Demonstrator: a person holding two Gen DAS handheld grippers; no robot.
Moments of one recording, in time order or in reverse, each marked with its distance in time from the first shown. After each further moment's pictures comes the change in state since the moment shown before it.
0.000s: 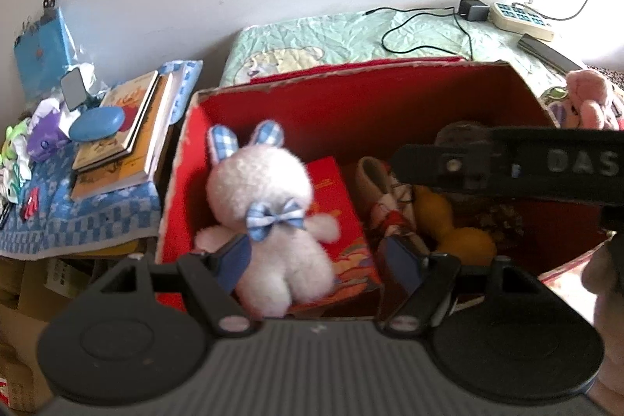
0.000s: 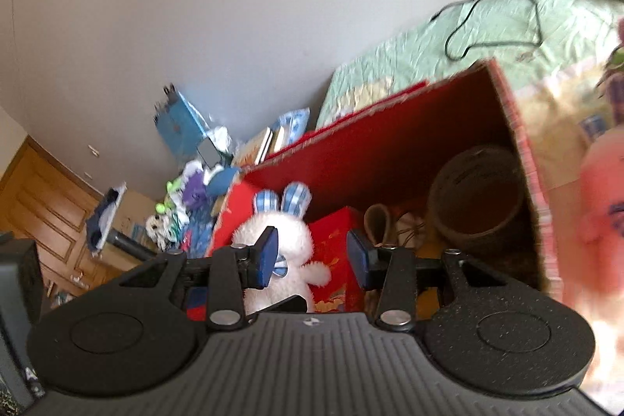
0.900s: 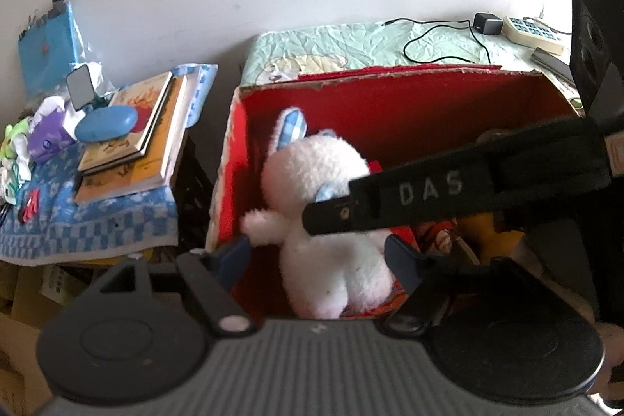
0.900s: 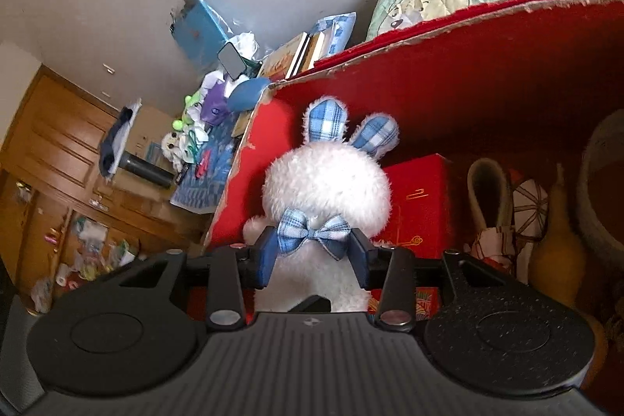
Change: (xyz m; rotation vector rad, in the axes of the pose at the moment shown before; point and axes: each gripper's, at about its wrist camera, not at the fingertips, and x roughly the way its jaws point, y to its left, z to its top) left arm 0.014 0.044 -0.009 -0.023 -0.045 -0.014; right arm 0.117 0.035 -0.003 -0.068 0.333 0.098
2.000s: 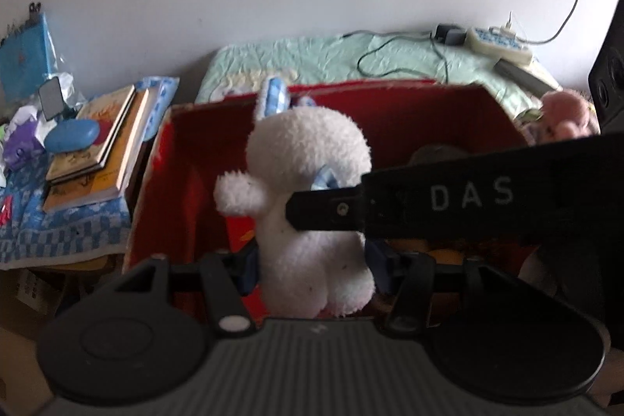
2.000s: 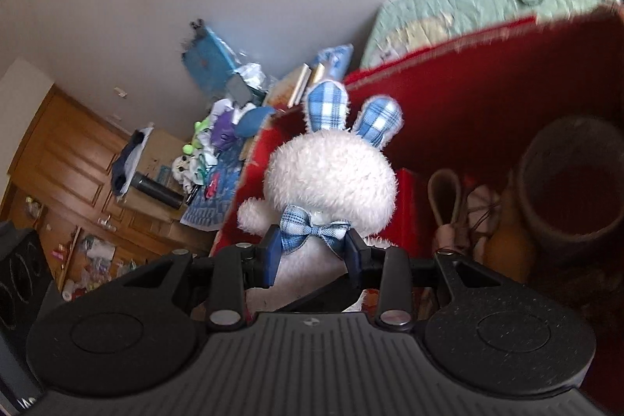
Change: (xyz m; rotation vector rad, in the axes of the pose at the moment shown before) left arm 0.003 -0.036 0.008 0.005 -0.025 -0.081; right arm -0.030 -0.010 -0.014 0.052 -0.081 0.005
